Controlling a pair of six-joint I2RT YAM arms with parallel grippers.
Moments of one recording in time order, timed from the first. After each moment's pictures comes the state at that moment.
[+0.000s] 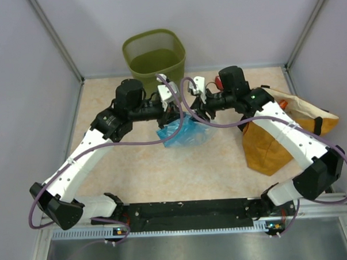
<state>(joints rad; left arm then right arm) -0.62 1.26 1.40 -0.47 0.64 0.25 0.56 1.43 1.47 -0.65 -0.68 -0.56</state>
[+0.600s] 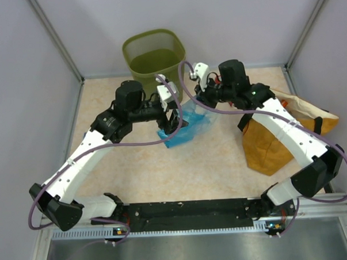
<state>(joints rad) -0.62 1.25 1.38 -0.46 0.62 0.23 0.58 1.47 1.53 -0.63 -0.42 -0.38</state>
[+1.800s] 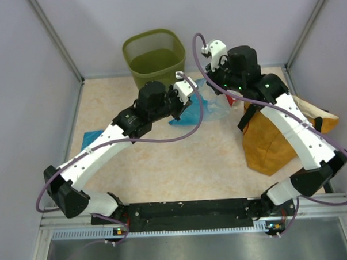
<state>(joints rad) -0.77 1.40 1.41 -0.30 0.18 0.22 0.58 1.49 1.79 -0.76 -0.05 -0.16</state>
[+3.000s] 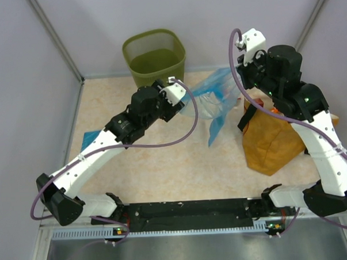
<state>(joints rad) -0.75 1.30 1.32 -0.34 -0.21 0.45 0.48 1.27 1.78 -0.77 0.10 -0.25</state>
